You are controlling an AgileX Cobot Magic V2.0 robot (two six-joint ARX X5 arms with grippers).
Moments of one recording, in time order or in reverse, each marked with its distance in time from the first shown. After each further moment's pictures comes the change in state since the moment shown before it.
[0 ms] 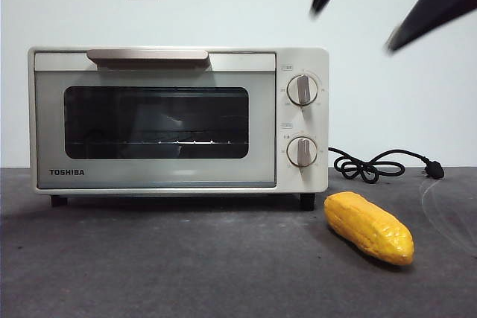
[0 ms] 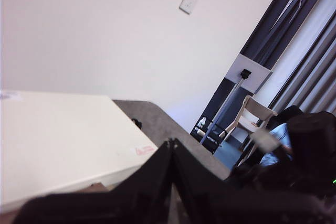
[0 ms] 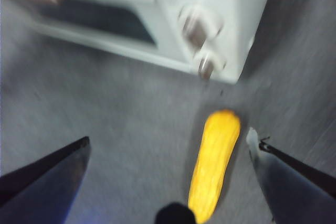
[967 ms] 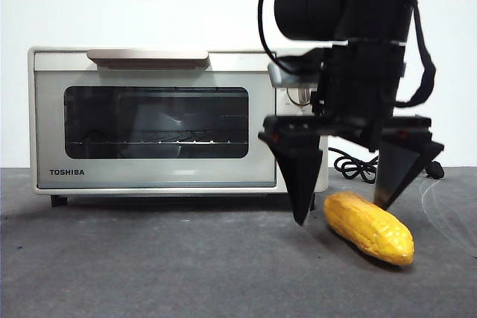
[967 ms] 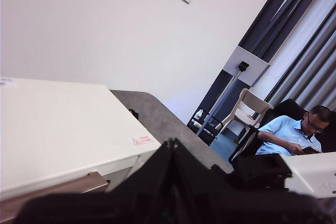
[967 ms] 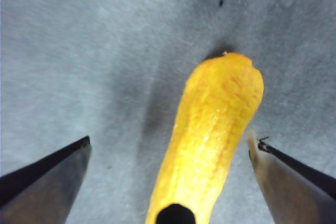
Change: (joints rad) left arm 0.000 0.000 0.000 -0.029 0.026 0.000; right arm 0.078 0.504 0.000 0.036 0.158 -0.023
